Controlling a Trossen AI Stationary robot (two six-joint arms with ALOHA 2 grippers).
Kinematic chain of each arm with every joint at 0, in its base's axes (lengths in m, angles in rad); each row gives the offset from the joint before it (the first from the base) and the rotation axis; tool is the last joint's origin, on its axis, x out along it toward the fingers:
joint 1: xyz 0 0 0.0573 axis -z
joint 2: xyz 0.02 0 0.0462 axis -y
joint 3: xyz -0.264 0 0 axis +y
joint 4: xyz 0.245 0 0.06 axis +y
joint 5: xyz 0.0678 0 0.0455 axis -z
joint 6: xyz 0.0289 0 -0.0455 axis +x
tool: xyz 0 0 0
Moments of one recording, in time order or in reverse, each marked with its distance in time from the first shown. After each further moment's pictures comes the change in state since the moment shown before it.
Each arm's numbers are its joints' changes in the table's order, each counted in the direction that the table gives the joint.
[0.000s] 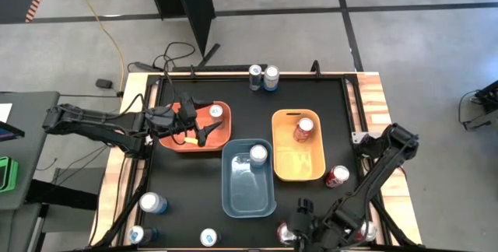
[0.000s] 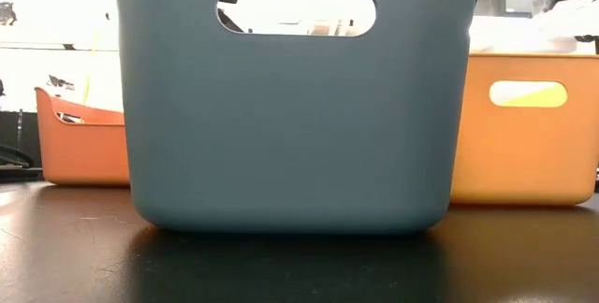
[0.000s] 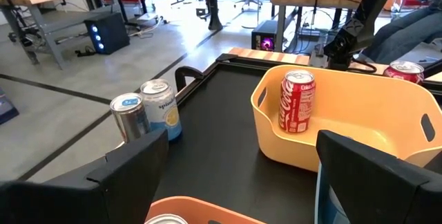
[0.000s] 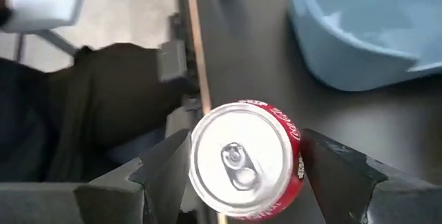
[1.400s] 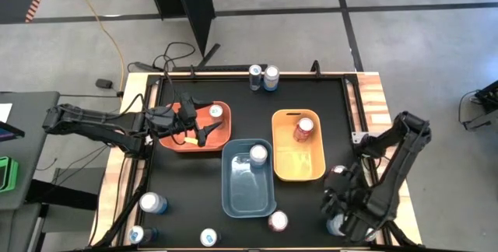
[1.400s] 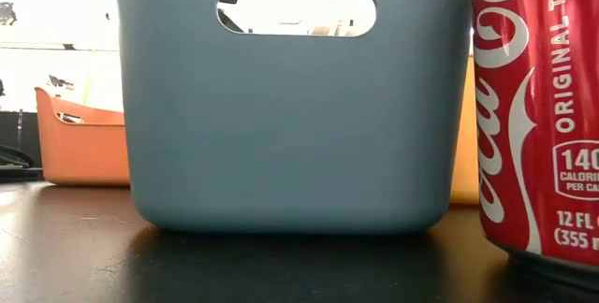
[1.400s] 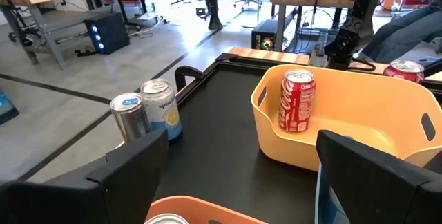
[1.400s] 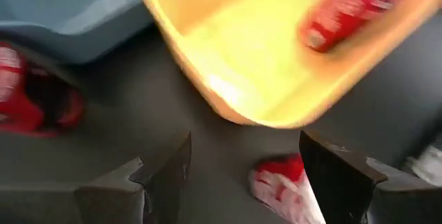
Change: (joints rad) left arm 0.000 0.000 0.000 0.002 0.000 0.001; right arm -0.133 0.189 0.002 0.974 0.167 0.710
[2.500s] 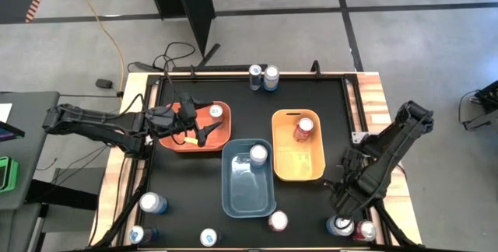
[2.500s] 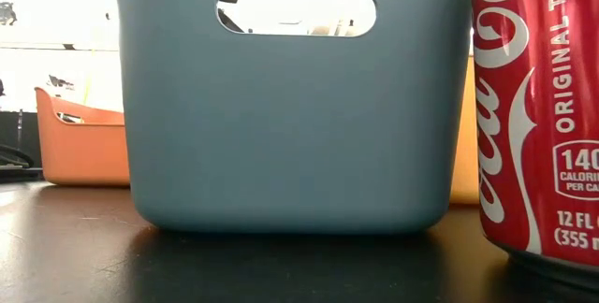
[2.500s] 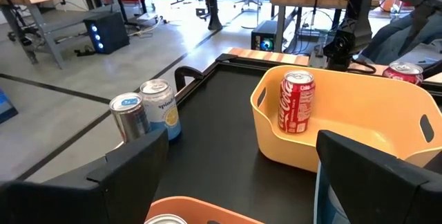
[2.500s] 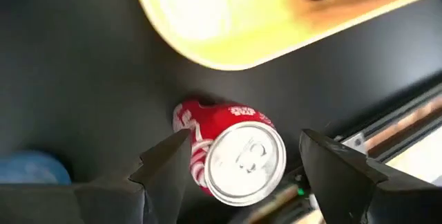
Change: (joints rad) left arm 0.000 0.000 0.000 -0.002 0.001 -0.005; right arm 0.141 0.134 0.158 -0.003 -0.290 -0.535
